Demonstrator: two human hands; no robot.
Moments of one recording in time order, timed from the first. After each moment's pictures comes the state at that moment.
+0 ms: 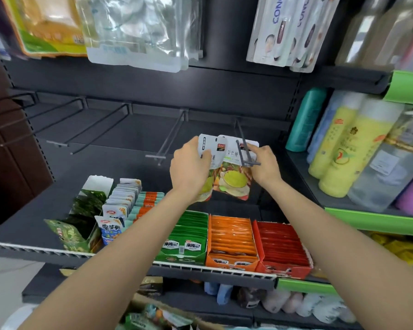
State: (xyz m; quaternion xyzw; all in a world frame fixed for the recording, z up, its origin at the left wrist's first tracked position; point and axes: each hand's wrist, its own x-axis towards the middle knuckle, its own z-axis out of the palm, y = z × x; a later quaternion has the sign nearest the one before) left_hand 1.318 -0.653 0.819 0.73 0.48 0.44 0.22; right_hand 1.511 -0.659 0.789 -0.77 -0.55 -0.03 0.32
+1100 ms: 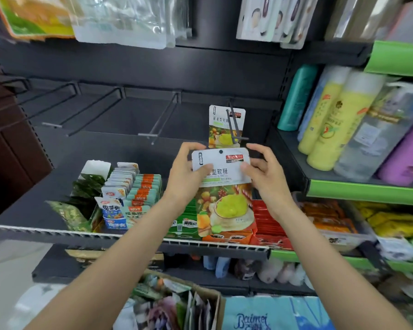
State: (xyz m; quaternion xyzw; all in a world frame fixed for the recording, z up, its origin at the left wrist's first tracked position) left_hand 1.296 -0.702 0.778 0.65 0.36 0.44 0.51; right_hand 1.451 -0.781 0.780 -0.57 -0.47 0.25 0.62
